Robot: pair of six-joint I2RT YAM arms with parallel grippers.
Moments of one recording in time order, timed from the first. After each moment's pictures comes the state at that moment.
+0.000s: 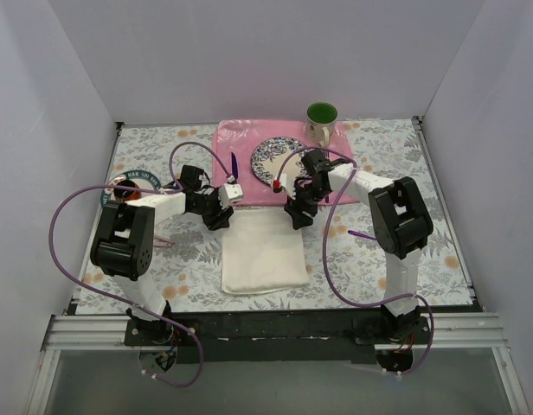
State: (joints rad) left arm -0.23 1.75 0.97 -0.30 0.63 0.88; right arm 0.49 2.00 1.41 -0.70 -0.62 -0.86
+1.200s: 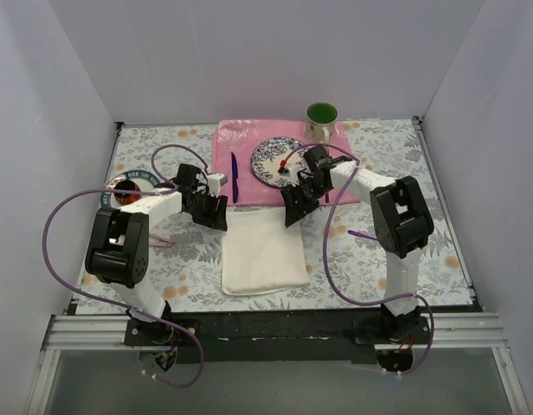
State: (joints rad) left arm -0.22 1.68 0.99 -0.44 0.45 0.12; right arm 0.47 2.01 1.42 -0.68 -0.65 -0.21
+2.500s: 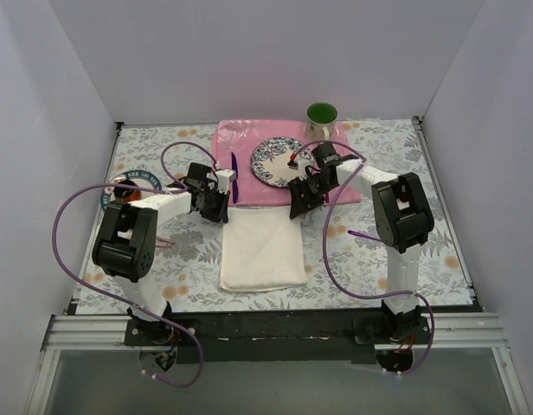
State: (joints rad) left arm -0.29 1.75 1.00 -0.28 0.32 0.10; right arm 0.41 2.05 1.43 -0.60 -0.64 -0.14
